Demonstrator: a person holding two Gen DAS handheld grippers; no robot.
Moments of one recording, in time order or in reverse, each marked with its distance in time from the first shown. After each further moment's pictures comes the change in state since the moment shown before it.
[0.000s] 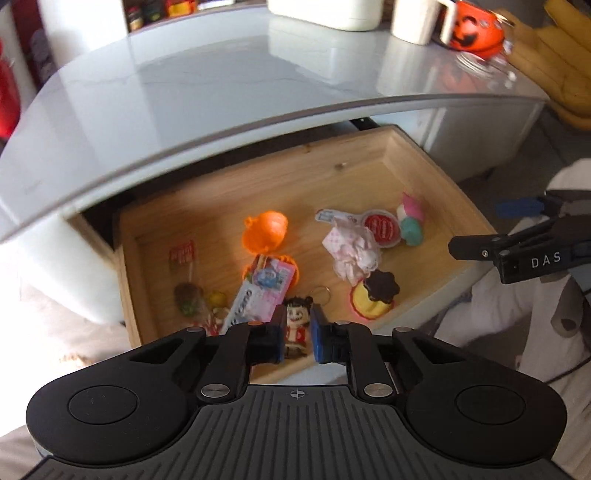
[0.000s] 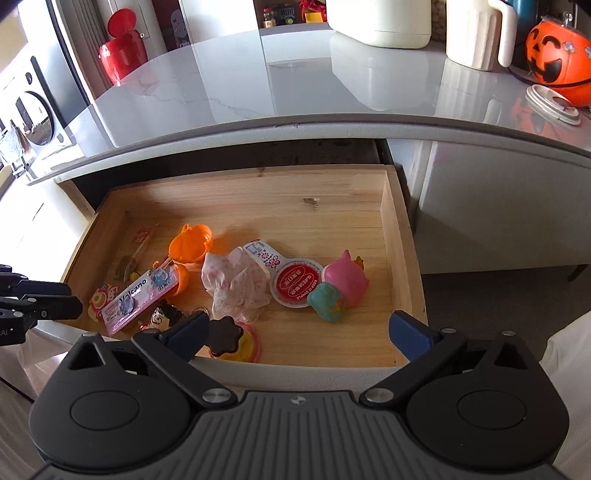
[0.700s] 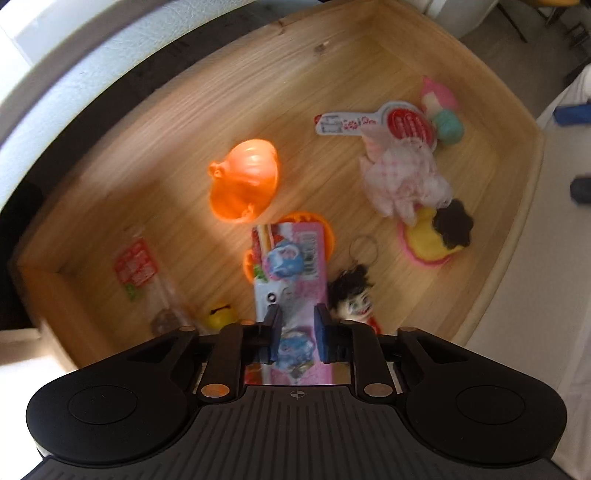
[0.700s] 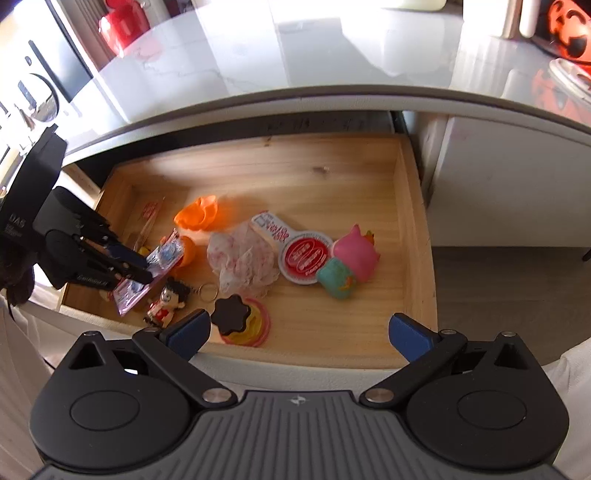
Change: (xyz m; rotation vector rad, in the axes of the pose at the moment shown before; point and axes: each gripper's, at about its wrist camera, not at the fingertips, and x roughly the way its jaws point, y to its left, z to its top) left arm 0.139 0.048 0.039 0.243 0.411 -0.225; right arm 0.011 -0.009 0.018 0.008 0.167 0.067
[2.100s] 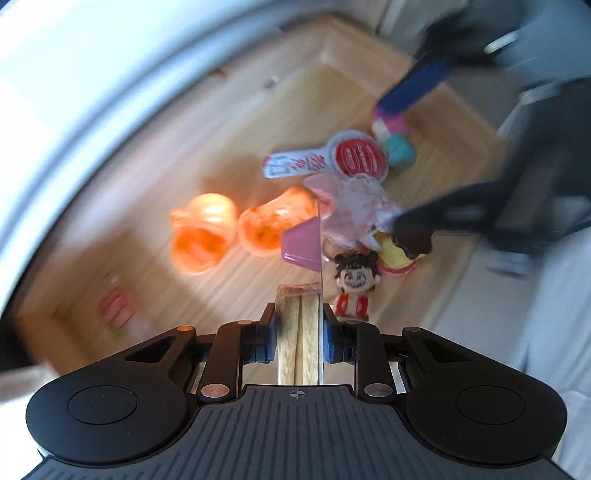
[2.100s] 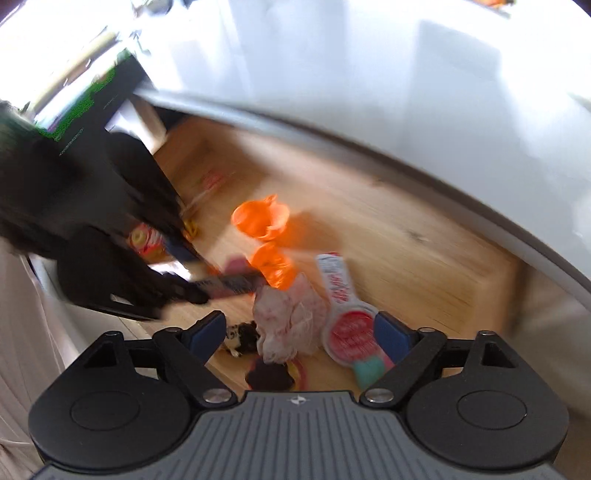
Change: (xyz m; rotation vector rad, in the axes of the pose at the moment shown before) left arm -0.032 -0.034 0.020 0.081 -0.046 -0.009; right arm 0.060 0.056 0.081 -0.461 0.150 0.128
